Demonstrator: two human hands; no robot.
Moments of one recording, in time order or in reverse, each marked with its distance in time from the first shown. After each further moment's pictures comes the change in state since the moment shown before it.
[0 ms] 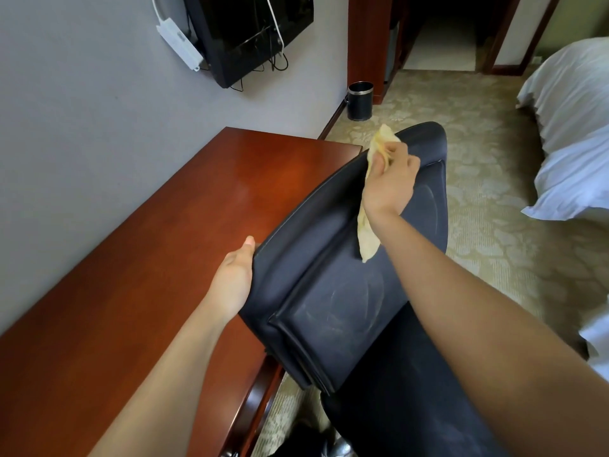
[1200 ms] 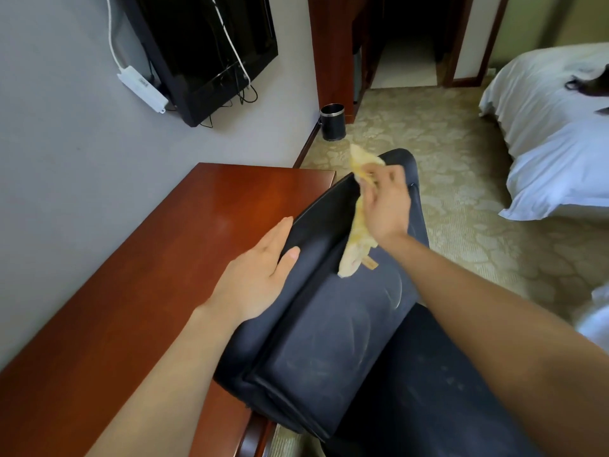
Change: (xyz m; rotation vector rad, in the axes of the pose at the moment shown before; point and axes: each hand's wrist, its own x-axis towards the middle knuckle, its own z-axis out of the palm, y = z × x) left_hand 0.017 0.063 0.035 0.716 -0.278 0.916; right_hand 0.056 0.045 -0.018 -0.055 -0.041 -0.353
